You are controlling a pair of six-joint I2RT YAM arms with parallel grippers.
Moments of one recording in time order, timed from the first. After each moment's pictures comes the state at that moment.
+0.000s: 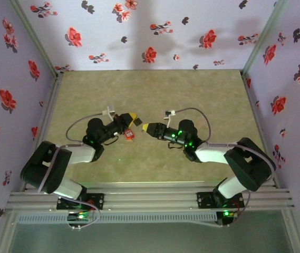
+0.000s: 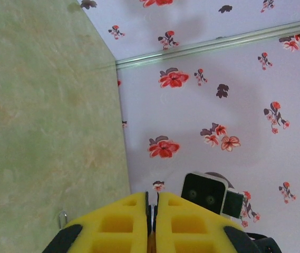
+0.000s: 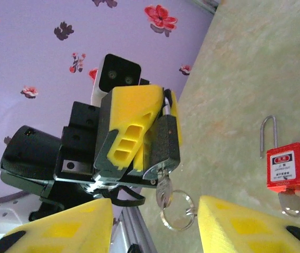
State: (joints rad) left arm -0.47 1.49 0.44 1.06 0.49 -1.36; right arm 0.71 1.51 0.52 0.92 -0.49 1.03
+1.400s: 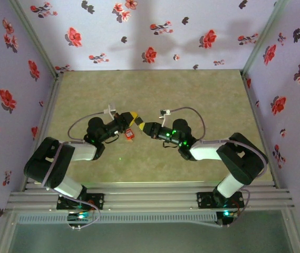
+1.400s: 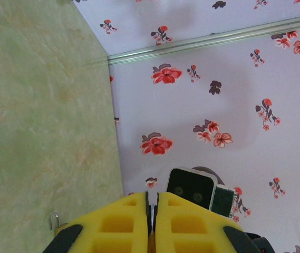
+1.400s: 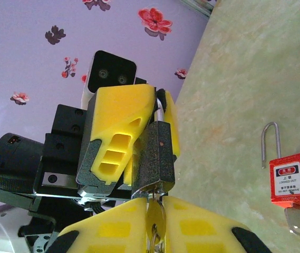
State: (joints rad) left arm -0.46 1.54 0.46 1.12 0.53 -1.39; right arm 0.75 1.60 0.58 0.94 -0.43 1.03
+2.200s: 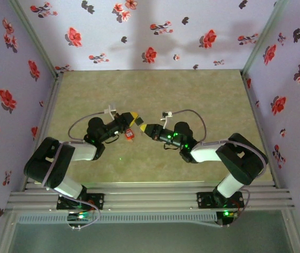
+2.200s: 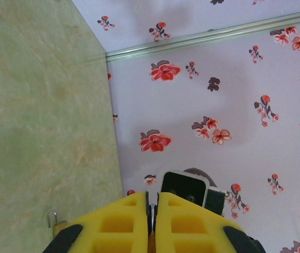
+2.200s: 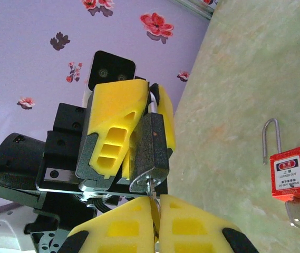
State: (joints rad) left arm -0.46 1.54 0.46 1.13 0.53 -1.39; right arm 0.76 1.60 0.53 1.02 -0.41 1.07
